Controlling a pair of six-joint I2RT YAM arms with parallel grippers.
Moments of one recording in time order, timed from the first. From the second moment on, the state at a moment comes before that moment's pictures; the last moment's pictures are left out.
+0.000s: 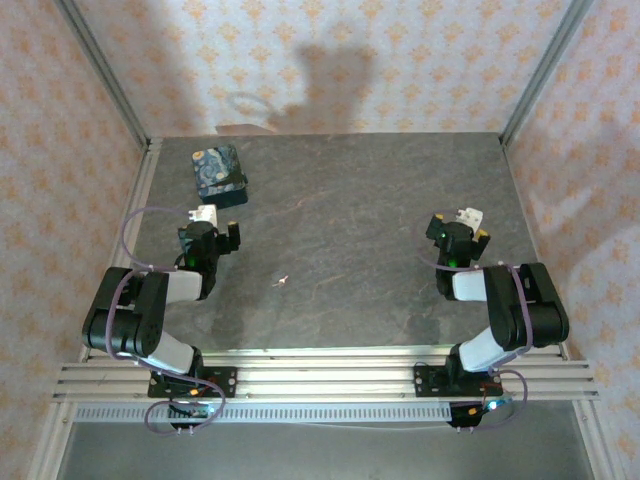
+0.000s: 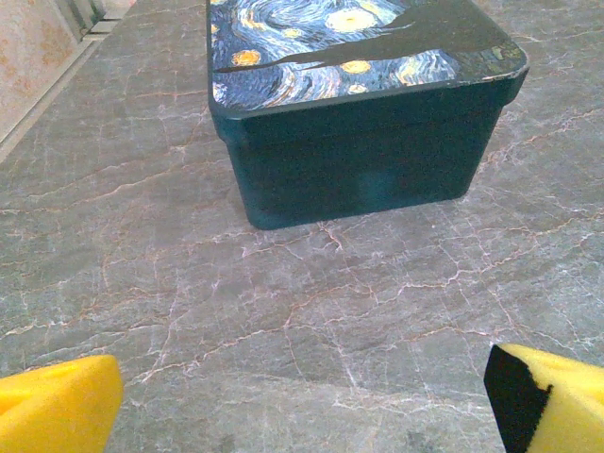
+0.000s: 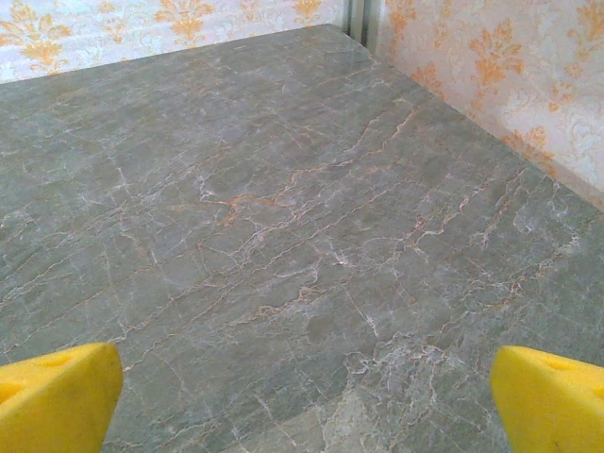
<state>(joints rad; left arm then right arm) -0.05 1.51 0.41 0.62 -0.26 -0.06 0.07 1.53 0.39 0.74 0.45 0.20</state>
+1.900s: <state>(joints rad) 0.09 2.46 2.31 -0.91 0.25 -0.31 0.32 1.81 1.29 -0.40 0.01 0.67</state>
